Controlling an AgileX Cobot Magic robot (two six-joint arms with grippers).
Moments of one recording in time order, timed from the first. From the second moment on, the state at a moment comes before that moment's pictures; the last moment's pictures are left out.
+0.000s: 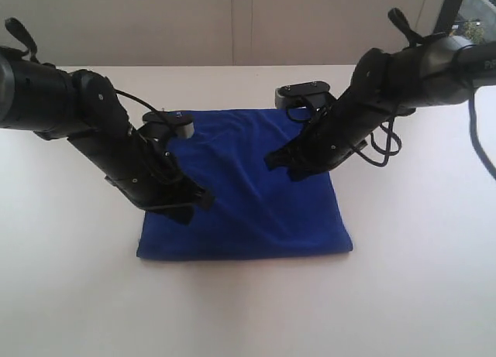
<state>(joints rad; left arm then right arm) -0.52 1.84 -1.10 -0.50 0.62 0.38 0.35 2.03 -1.31 0.46 0.57 -0.44</state>
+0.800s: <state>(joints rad) -0.52 1.89 -1.08 -0.51 0.60 0.39 0.35 2.08 -1.31 0.34 0.53 -0.26</state>
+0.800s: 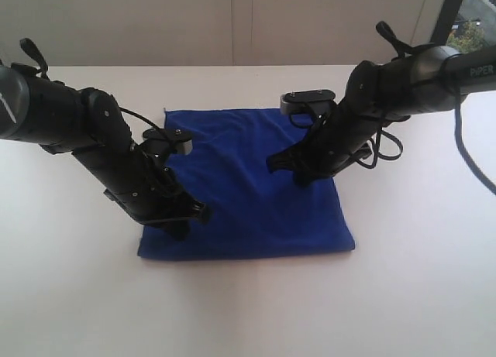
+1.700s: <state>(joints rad) -0.52 1.89 -1.08 -0.51 0.60 0.40 0.35 2.02 -1.31 0.26 0.53 -0.23</state>
